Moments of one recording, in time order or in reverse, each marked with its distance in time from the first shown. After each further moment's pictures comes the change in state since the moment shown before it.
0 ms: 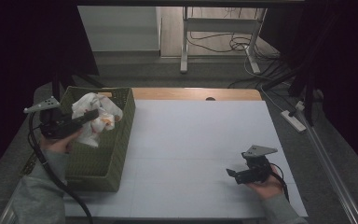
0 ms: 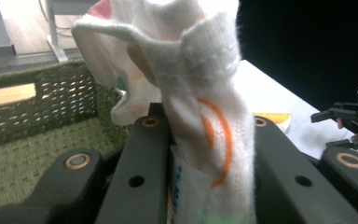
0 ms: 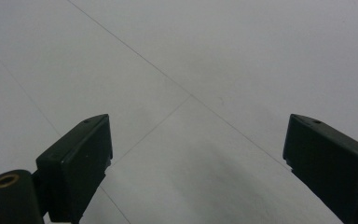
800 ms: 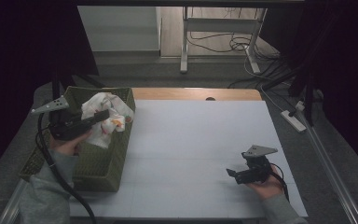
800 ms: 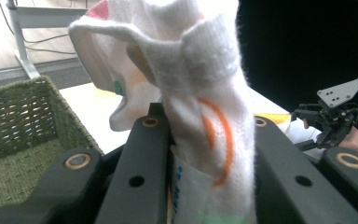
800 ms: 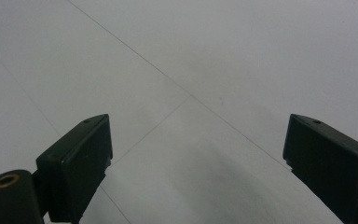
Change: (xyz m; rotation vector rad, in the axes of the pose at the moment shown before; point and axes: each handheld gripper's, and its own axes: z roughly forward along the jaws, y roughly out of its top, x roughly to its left) left arm -0.028 0.007 0.011 -0.034 -0.091 0.040; right arm 0.000 0.000 0.000 -0.002 0.001 0.001
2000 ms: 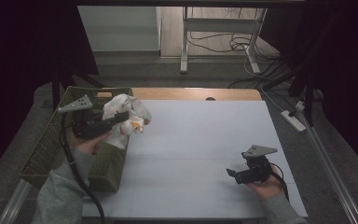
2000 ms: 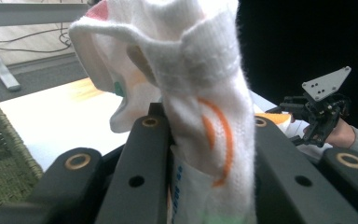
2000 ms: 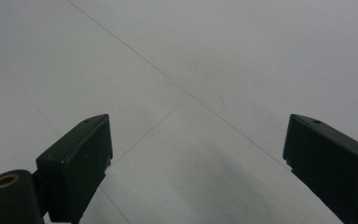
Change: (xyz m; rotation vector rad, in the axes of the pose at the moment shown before) left arm -0.023 0.005 0.043 0.045 -0.062 0.043; right arm 0.000 0.000 0.000 0.004 -0.001 0.001
